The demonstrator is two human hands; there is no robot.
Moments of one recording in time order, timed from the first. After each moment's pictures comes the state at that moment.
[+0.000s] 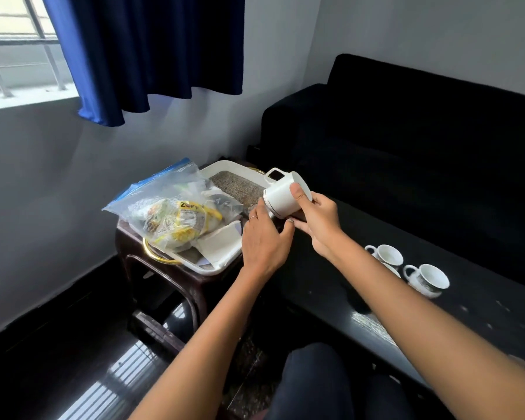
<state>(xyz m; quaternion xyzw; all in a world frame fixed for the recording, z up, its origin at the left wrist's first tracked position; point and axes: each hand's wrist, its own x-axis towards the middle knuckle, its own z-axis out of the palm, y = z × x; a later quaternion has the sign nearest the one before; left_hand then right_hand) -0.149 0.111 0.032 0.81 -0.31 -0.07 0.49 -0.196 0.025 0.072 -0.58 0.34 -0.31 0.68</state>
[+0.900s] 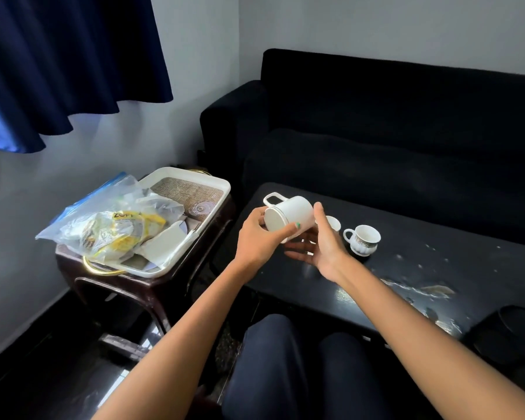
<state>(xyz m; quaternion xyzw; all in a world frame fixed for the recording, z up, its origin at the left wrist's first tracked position) -0.233 0.078 0.031 0.67 -0.36 -0.26 0.59 -0.349 0.004 0.042 -0.47 0.41 -0.28 0.73</state>
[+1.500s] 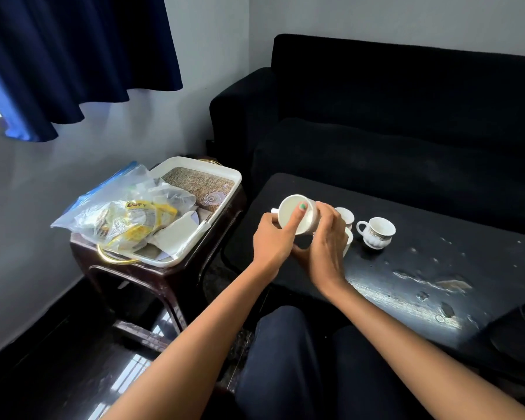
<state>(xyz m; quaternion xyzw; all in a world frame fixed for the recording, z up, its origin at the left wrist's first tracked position) -0.247 0.081 0.025 0.71 -0.26 -0.29 0.58 -0.333 0.036 0.001 -0.81 0.39 -0.41 0.15</state>
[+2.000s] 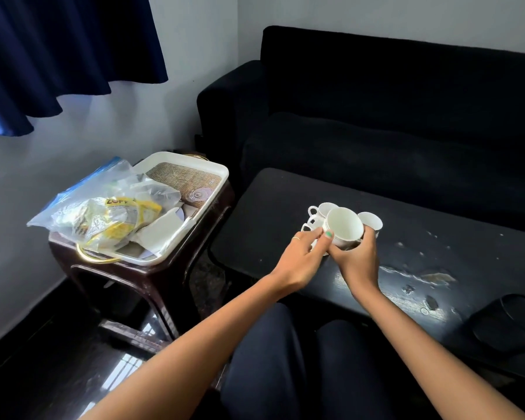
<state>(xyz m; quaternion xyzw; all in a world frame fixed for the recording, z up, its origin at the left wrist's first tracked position) -0.298 0.075 0.015 0.61 -0.51 -0.37 0.47 -0.401 0.001 -0.010 -0.65 0.54 -0.41 0.34</state>
